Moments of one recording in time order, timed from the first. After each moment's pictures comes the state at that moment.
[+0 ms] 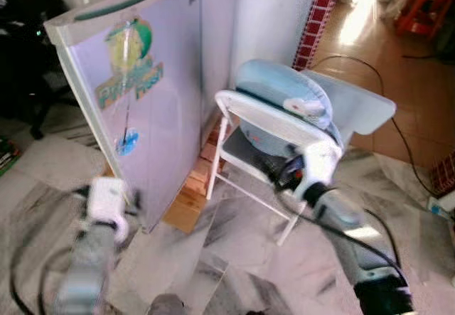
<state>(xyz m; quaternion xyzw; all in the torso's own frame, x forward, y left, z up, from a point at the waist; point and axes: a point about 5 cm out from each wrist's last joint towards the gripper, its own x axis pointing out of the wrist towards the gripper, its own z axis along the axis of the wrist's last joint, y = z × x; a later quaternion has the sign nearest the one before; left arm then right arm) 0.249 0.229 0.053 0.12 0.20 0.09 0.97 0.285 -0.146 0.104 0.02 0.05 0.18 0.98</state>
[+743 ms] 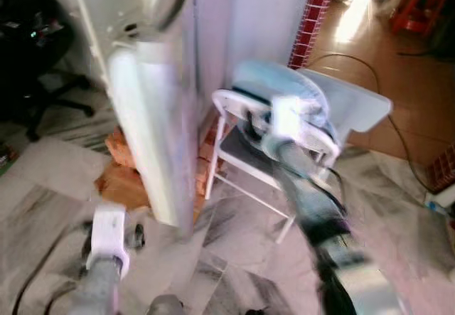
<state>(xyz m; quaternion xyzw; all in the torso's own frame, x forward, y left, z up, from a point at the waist) 0.189 0.204 0.021 0.06 0.29 0.09 0.95 0.363 -0.080 0.141 0.00 0.00 0.07 1.00</state>
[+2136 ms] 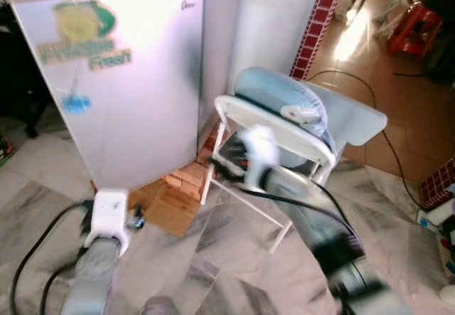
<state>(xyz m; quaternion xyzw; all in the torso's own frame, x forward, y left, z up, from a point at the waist) 0.227 0.195 0.049 0.10 0.20 0.06 0.97 0.309 -0.088 0.091 0.02 0.11 0.29 0.95</state>
